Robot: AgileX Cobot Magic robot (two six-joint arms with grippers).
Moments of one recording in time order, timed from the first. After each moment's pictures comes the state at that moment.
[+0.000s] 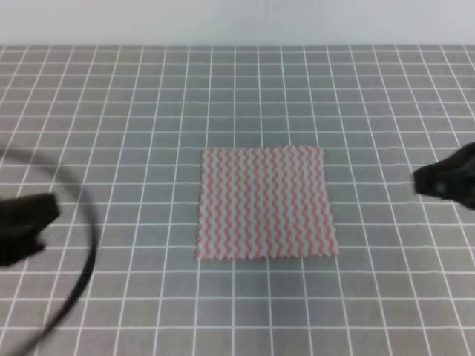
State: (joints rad) left arm -0.08 0.69 -0.61 -0.74 0.60 0.38; right arm 0.21 1.12 -0.95 0.49 0.88 -0.31
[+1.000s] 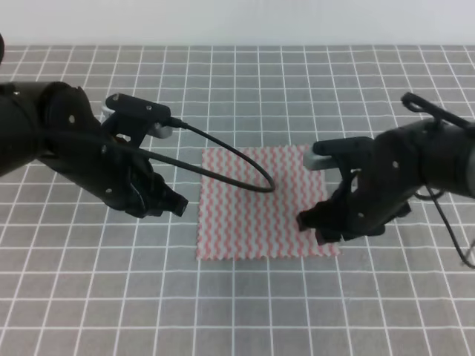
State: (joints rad) left arm -0.41 1.61 -1.16 -0.20 0.76 0.28; right arm 0.50 1.83 -1.20 0.05 0.71 0.24
